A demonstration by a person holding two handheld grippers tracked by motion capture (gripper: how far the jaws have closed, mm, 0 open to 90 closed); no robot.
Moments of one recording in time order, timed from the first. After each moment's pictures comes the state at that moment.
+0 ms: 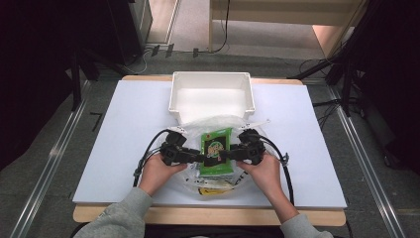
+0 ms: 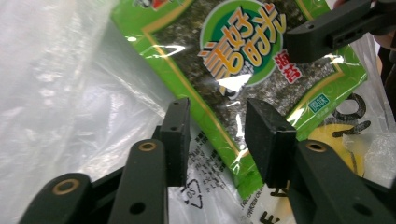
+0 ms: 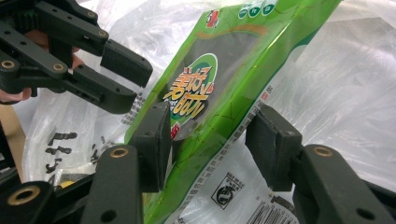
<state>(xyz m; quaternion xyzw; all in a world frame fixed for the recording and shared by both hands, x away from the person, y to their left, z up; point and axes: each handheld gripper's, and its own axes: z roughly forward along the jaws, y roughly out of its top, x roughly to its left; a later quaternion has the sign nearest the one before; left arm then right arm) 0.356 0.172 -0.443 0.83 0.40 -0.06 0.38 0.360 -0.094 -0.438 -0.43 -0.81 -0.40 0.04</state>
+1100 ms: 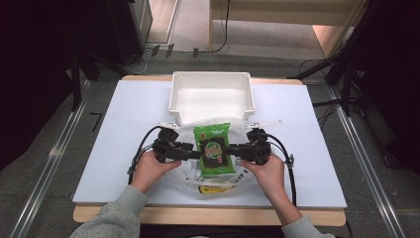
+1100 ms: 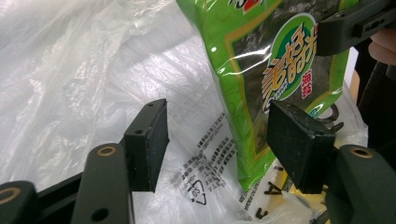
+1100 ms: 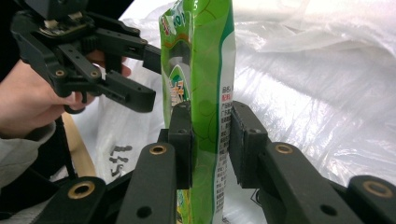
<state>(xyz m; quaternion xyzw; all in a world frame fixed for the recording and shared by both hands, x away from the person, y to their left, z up) 0.358 0.188 -0.433 0.82 0.39 -0.07 0.42 0.349 -0.109 -0.421 -0.43 -0.77 -0.47 0.09</state>
